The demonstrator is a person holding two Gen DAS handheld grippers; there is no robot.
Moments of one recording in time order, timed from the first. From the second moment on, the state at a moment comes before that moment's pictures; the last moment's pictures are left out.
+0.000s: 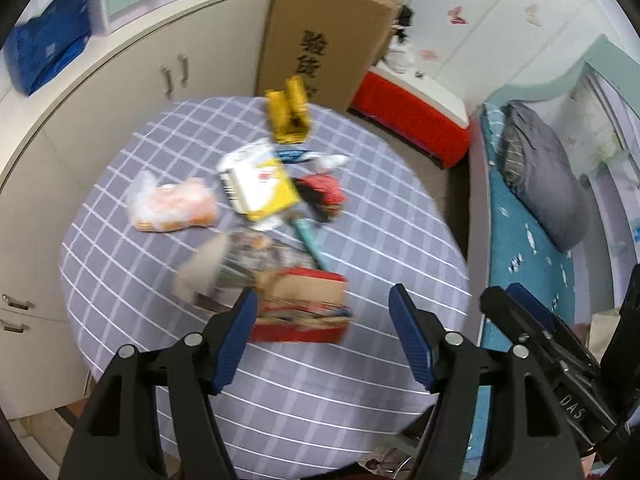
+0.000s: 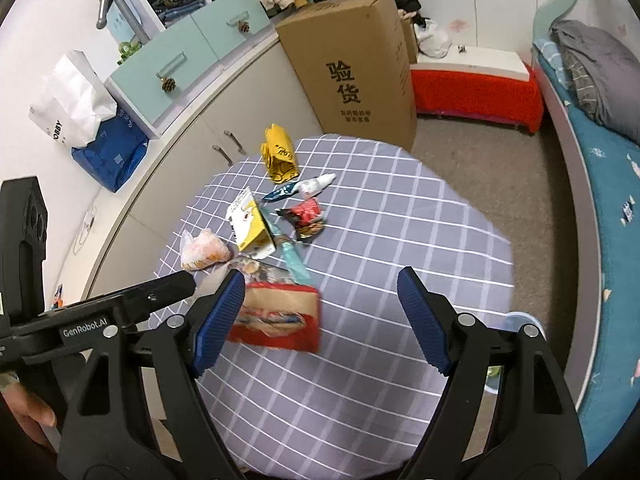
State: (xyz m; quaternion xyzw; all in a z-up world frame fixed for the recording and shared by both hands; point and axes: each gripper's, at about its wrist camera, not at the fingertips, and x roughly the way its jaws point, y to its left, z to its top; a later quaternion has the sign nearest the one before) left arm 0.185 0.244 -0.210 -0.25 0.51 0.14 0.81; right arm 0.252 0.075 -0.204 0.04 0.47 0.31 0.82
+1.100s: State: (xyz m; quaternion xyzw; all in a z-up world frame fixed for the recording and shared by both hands) left arm 0.278 0.364 -0.328 -0.05 0.59 0.13 0.80; right arm 0.353 0.196 -0.313 0.03 0.55 0.23 0.80
